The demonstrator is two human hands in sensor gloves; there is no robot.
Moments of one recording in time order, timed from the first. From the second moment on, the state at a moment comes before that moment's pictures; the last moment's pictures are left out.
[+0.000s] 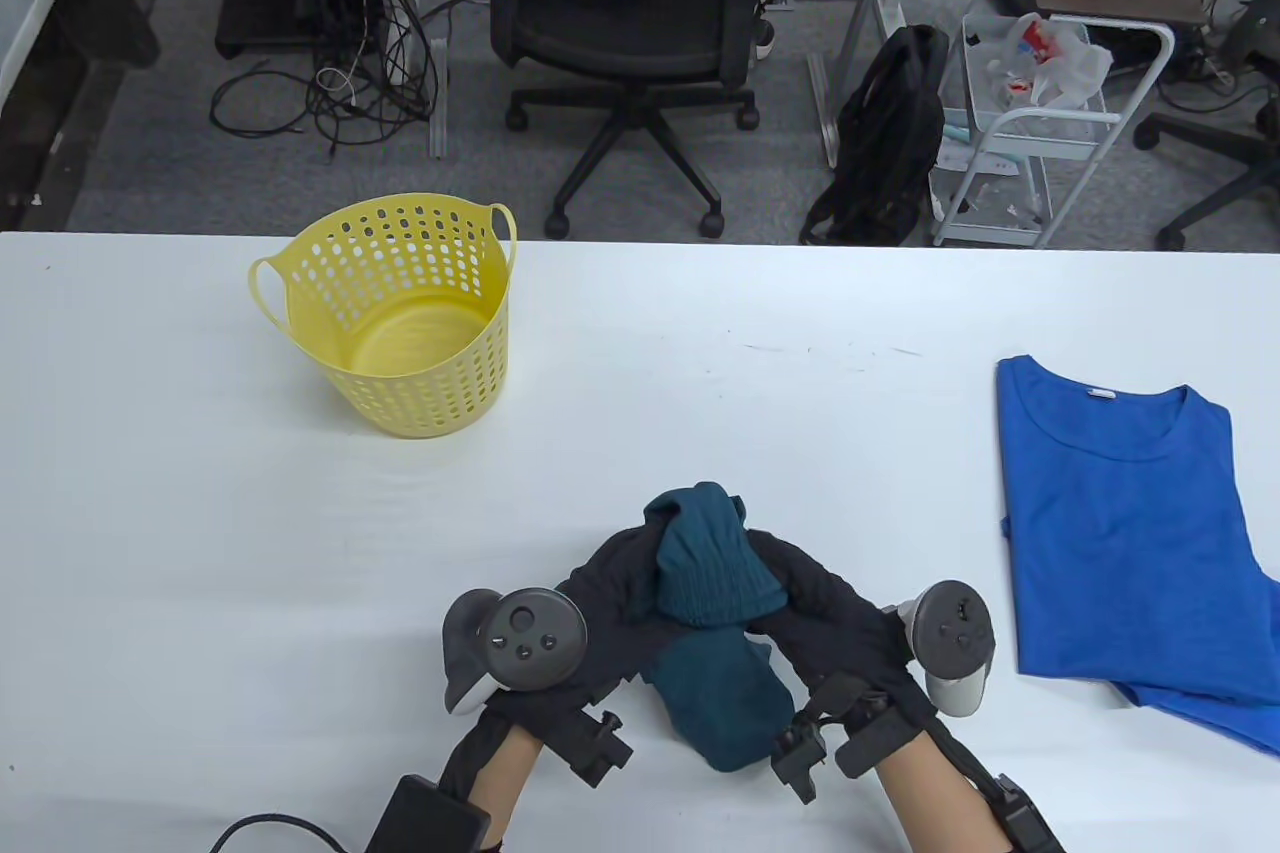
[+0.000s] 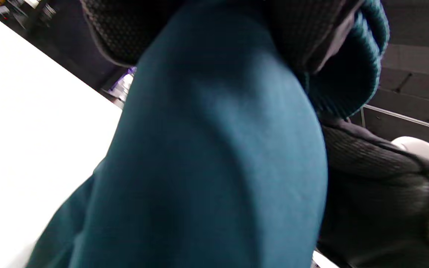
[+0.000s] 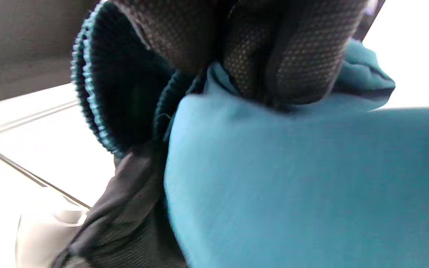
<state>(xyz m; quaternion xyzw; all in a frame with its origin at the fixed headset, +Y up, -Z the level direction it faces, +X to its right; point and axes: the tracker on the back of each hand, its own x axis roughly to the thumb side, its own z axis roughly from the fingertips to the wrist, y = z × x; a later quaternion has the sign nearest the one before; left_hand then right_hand) -0.098 -0.692 -0.175 0.01 -0.25 0.39 0.89 0.169 -0.719 -0.180 0.20 -0.02 0.78 0.59</state>
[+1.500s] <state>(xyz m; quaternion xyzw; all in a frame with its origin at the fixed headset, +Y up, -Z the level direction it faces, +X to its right) -0.101 -0.711 -0.184 -0.02 -0.14 0.26 0.96 0.205 -0.688 -0.182 0.16 -0.05 0.72 0.67</state>
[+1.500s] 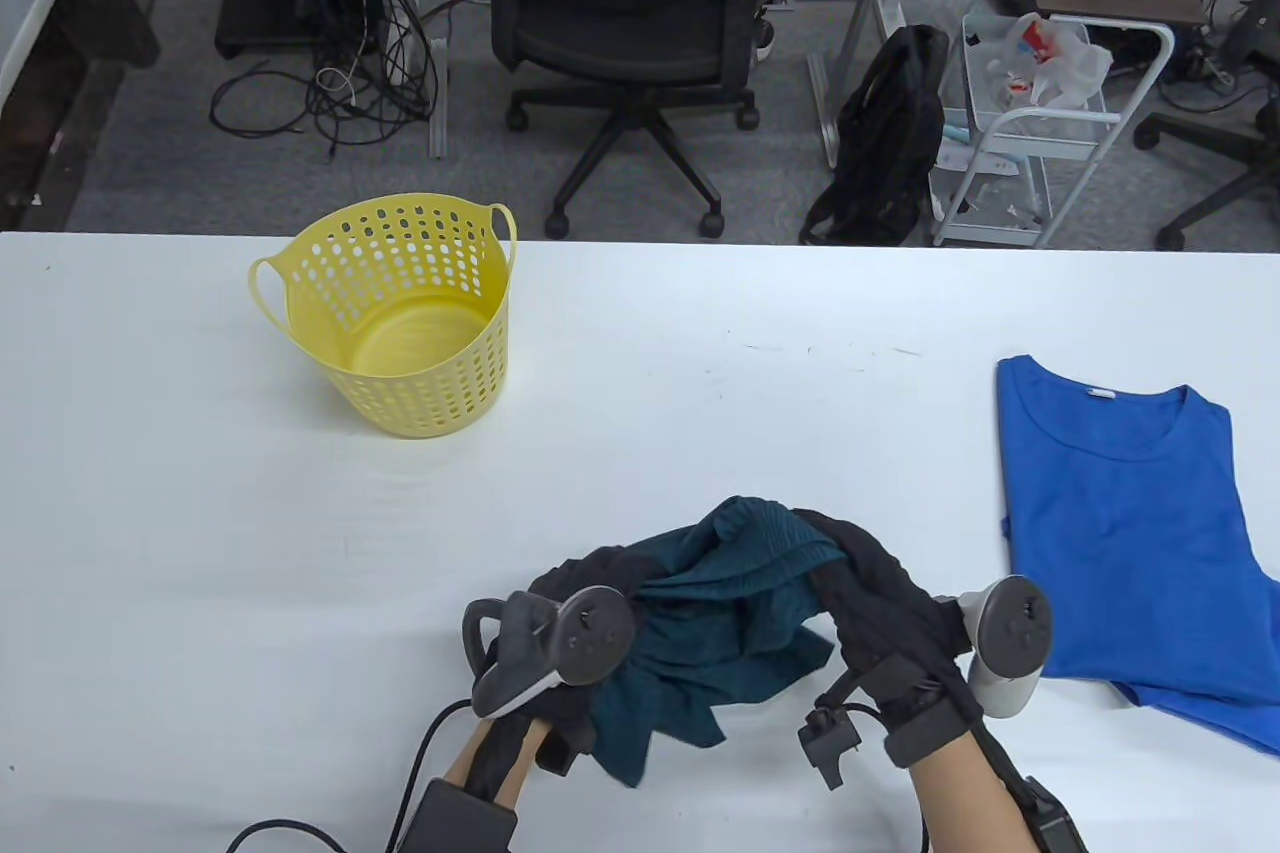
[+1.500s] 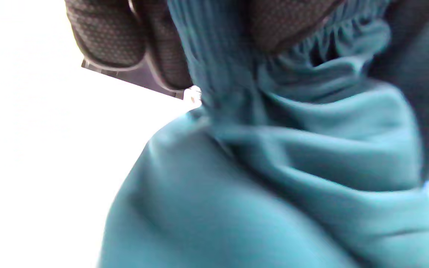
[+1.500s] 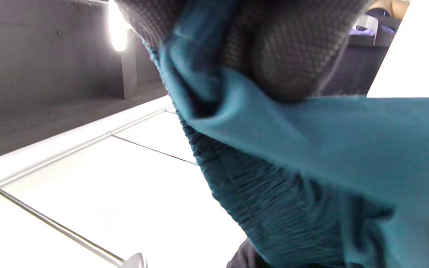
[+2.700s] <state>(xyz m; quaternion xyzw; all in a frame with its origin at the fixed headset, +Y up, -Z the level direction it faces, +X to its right) -0.177 -0.675 -0.186 0.10 -0.07 0.54 0.83 0.241 -0.656 -0.176 0.13 -0.09 0.83 0.53</state>
